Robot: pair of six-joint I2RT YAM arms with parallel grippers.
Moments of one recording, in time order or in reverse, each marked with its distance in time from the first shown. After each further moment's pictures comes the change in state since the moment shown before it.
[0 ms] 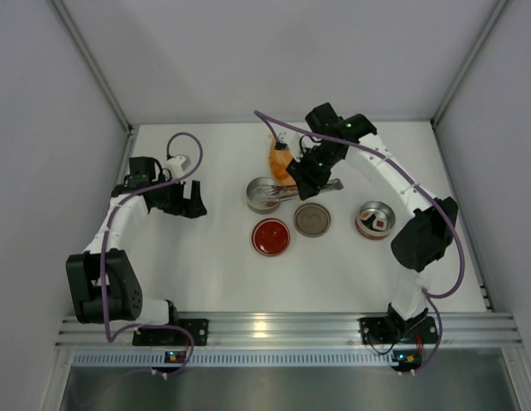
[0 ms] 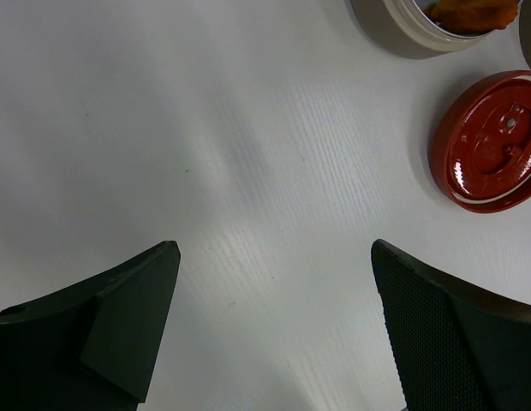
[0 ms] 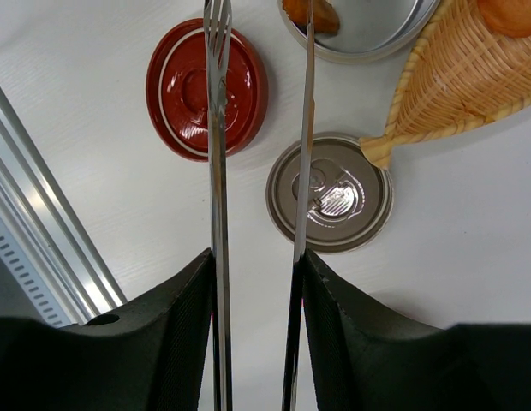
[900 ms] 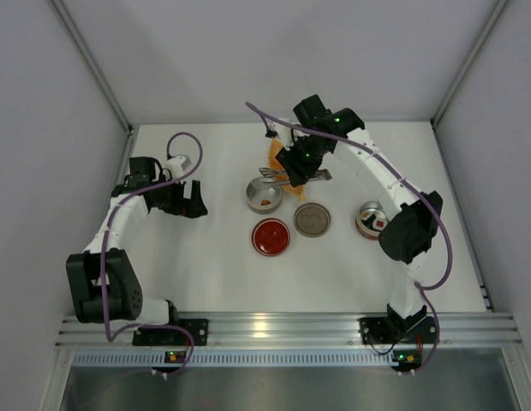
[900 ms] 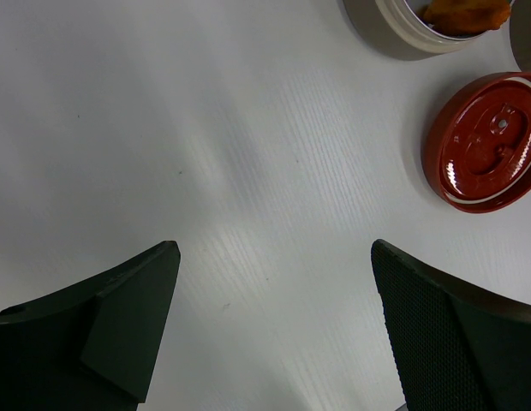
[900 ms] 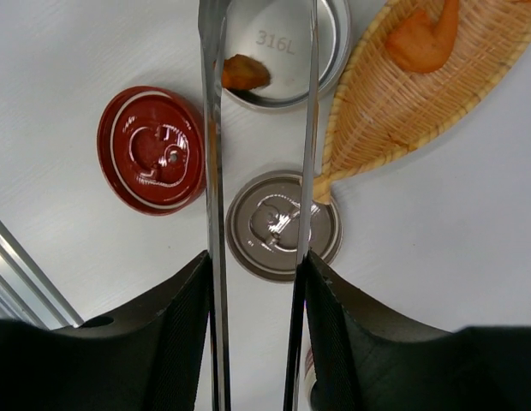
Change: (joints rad) left arm 0.001 0.003 0.000 0.000 0.013 -0.008; right arm 0.037 0.114 0.162 0.037 0.130 0.107
